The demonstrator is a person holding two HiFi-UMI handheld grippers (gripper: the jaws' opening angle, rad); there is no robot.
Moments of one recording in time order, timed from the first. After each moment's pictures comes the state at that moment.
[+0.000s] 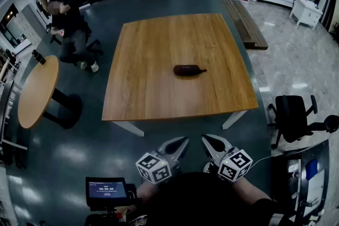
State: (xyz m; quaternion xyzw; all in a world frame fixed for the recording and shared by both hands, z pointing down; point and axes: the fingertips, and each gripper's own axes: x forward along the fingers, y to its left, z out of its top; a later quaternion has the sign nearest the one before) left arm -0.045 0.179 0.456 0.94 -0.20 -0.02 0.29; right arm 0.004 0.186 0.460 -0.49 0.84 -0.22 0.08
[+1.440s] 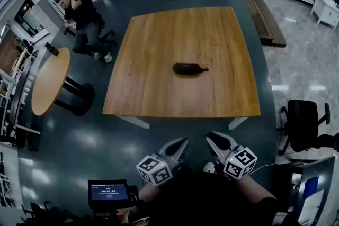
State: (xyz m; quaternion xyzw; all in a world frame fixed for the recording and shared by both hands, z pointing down) left arm 0.011 0.180 0.466 0.90 -0.29 -0.02 0.31; right arm 0.082 0.178 0.484 -0.42 0.86 -0.27 0.08
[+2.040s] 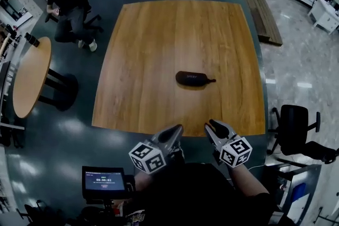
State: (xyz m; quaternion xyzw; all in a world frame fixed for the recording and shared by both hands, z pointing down) left arm -0.028 0.017 0.486 0.89 -0.28 -0.03 0.35; right arm 0.072 0.024 0.541 -0.48 0.84 -0.26 -0.02
